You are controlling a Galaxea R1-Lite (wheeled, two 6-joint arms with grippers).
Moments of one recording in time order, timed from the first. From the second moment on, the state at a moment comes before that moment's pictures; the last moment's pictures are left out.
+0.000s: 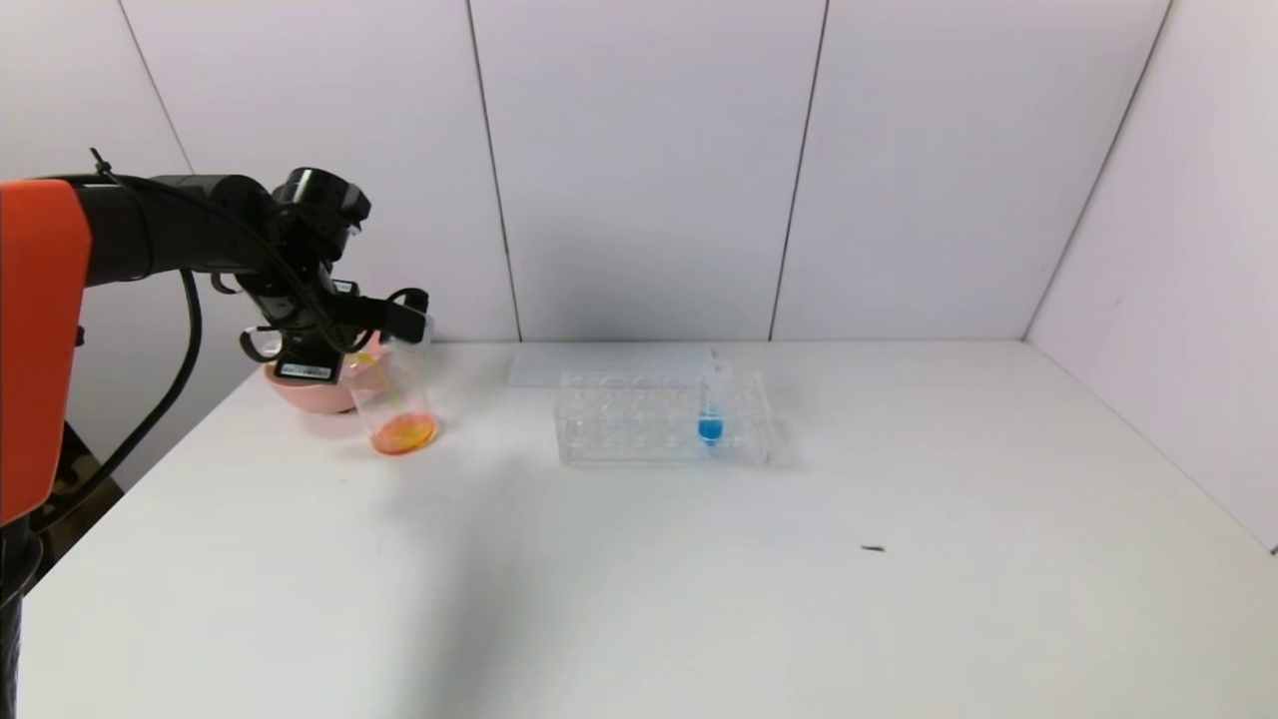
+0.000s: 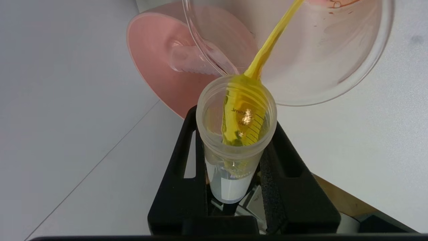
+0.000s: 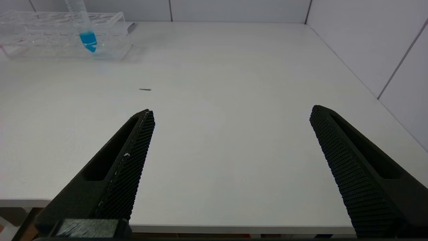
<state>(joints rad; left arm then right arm) -0.06 2.19 -1.99 0.69 0.33 1.50 0.00 0.00 0.00 0.00 0.00 0.00</state>
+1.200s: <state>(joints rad) -0.09 2.20 -1.99 0.69 0.47 1.55 0.00 0.00 0.00 0.00 0.00 0.00</state>
